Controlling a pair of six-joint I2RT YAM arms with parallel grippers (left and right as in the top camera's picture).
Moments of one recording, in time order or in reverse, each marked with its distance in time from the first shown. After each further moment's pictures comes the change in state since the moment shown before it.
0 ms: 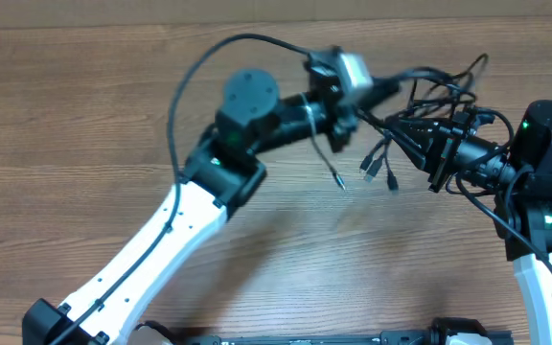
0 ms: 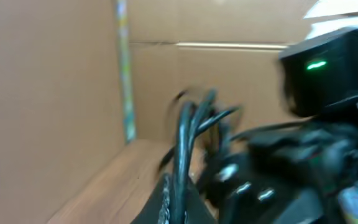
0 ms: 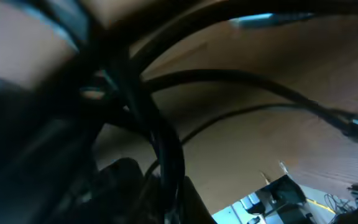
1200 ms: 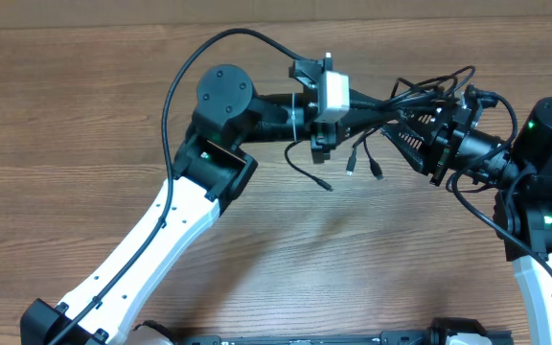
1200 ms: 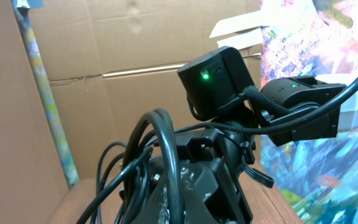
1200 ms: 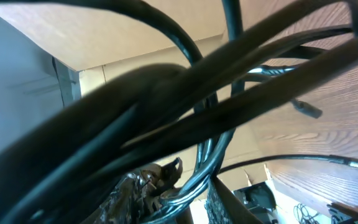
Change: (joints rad) left arm 0.029 0.000 -0.001 0.177 0.372 -0.034; right arm 0.005 0.000 0.000 0.119 -0.051 -0.101
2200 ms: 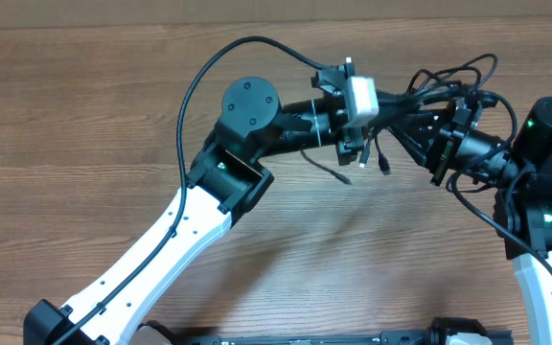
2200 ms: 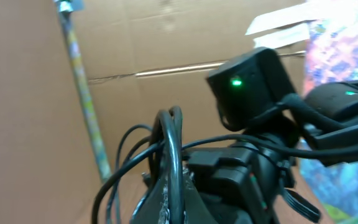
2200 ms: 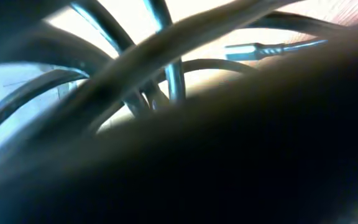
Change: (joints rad) left arm -0.080 -0.001 0.002 -0.053 -0.240 0.082; right arm -0.003 0.006 -0.001 -0.009 -0.010 -0.029
